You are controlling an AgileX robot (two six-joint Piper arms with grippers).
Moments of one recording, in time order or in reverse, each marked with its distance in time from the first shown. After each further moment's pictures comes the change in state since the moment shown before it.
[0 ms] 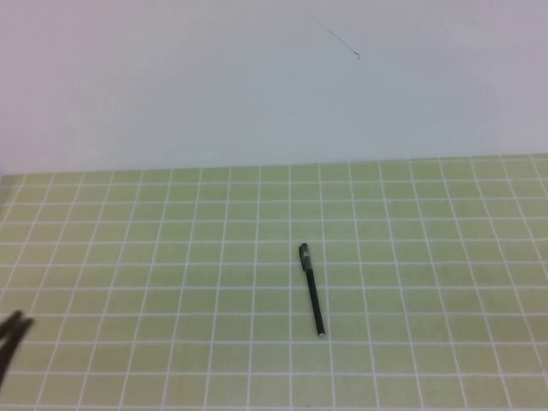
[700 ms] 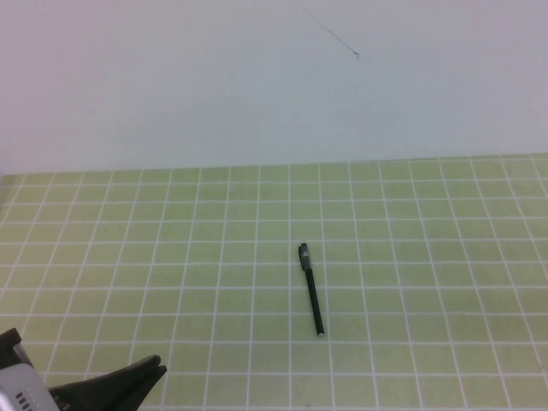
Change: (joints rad) right arm 0.236 0.158 -0.072 0.081 0.037 0.060; left arm -0.344 0.303 -0.058 0.000 0.048 0.000
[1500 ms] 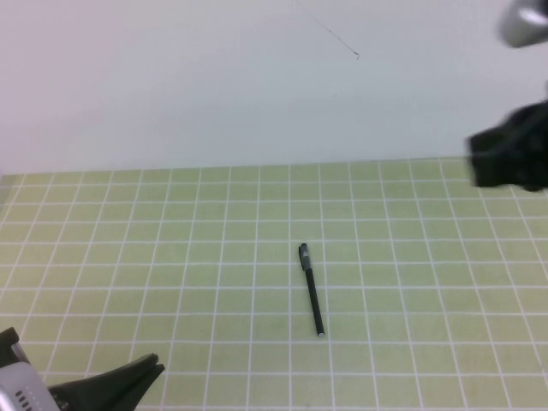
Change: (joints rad) right arm 0.000 0.741 -0.689 0.341 -0.015 -0.299; left arm 0.000 0.000 0.000 0.005 0.011 0.000
